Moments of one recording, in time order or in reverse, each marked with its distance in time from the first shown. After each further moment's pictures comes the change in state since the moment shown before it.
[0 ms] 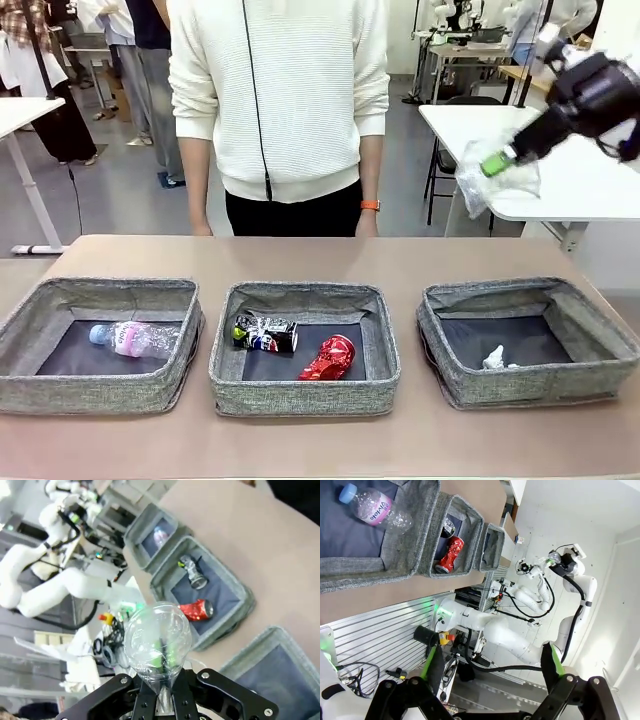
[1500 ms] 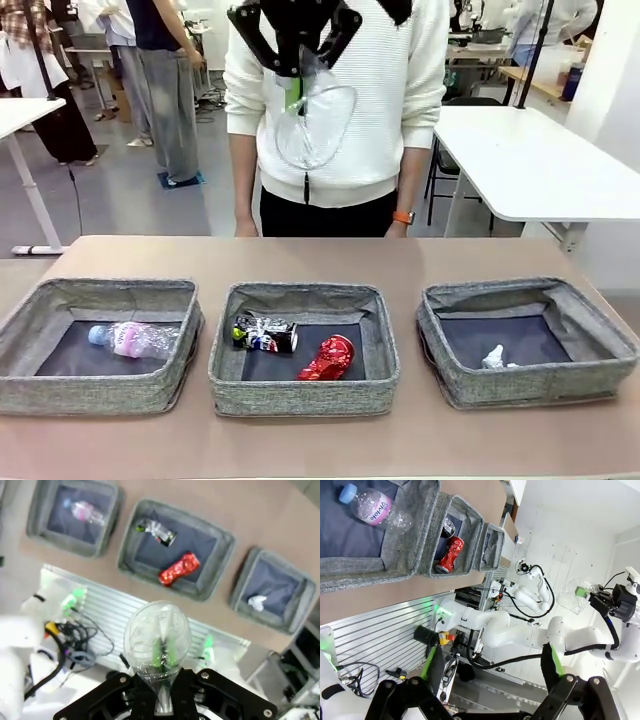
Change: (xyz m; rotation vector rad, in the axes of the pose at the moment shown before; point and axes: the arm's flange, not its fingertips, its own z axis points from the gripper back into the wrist) left arm 0.000 0.000 0.000 0.000 0.000 0.000; right arm 0.174 0.298 -0.221 -0.833 0.426 -0.353
